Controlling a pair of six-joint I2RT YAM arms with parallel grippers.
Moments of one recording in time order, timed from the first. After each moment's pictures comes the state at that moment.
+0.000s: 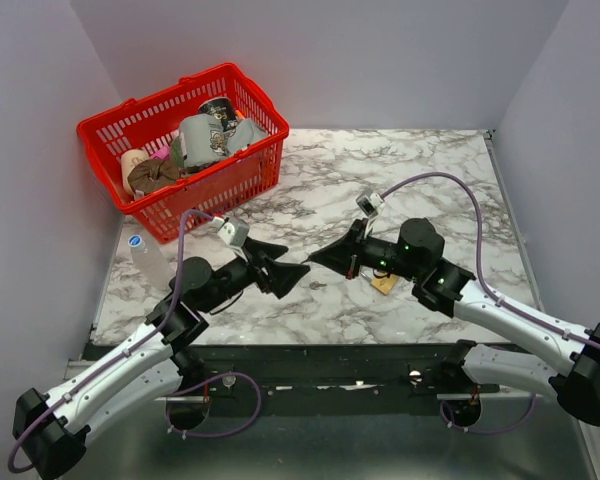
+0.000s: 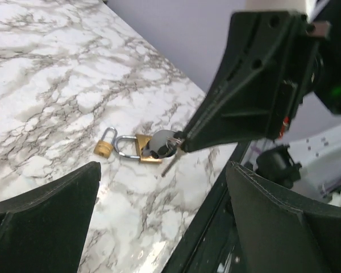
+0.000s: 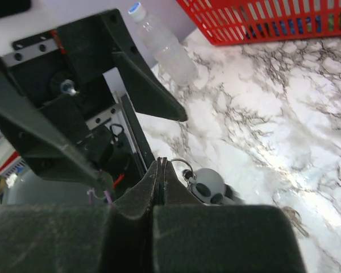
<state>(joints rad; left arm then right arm) -0.75 0.63 0.45 0.23 0.24 -0.50 0.82 1.04 0.72 0.22 -0.39 0.49</state>
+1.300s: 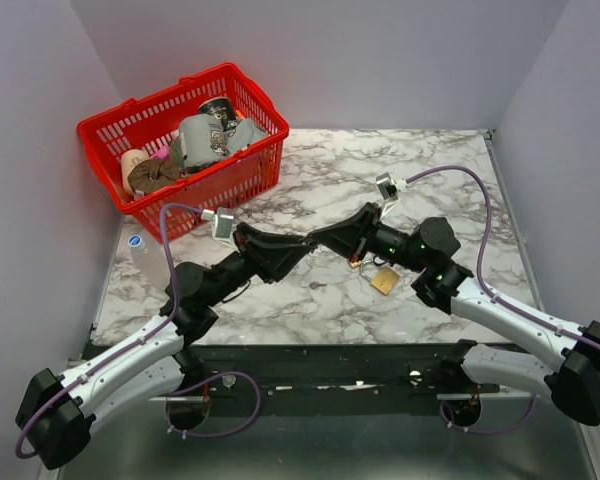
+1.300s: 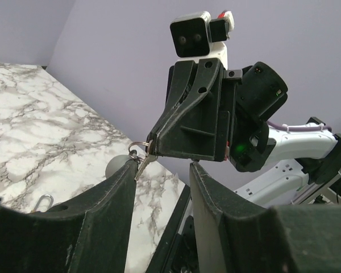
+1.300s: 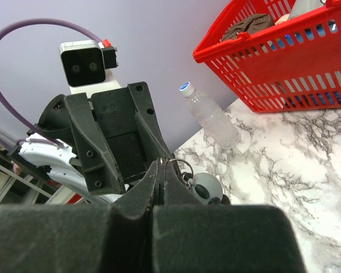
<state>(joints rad) -0.75 0.76 0.41 0.74 0.24 -0.75 0.75 1.07 0.69 0.60 -0.42 0.74</state>
